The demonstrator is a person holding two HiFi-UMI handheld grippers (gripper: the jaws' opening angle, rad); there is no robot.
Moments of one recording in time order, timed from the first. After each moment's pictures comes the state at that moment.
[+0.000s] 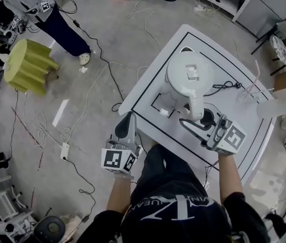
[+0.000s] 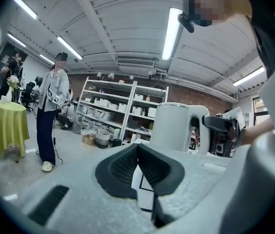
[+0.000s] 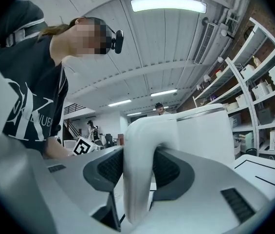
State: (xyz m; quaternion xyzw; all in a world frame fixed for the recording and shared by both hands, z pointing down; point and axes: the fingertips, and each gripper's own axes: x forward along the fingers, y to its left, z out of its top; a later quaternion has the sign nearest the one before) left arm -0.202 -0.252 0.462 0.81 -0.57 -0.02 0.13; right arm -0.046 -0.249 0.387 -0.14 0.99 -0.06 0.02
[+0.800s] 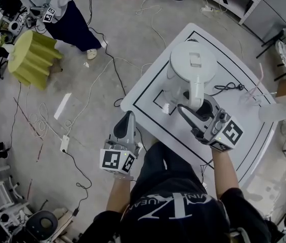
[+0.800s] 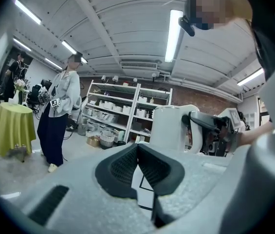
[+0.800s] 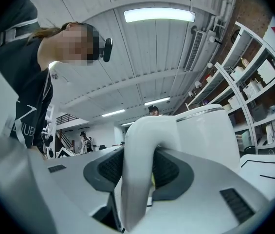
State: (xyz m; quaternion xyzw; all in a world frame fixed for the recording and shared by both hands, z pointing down) left arm -0.201 -0.228 0.456 0.79 -0.59 -0.03 0.12; right arm -0.050 -0.267 0.373 -0.18 0.98 -0.08 0.08
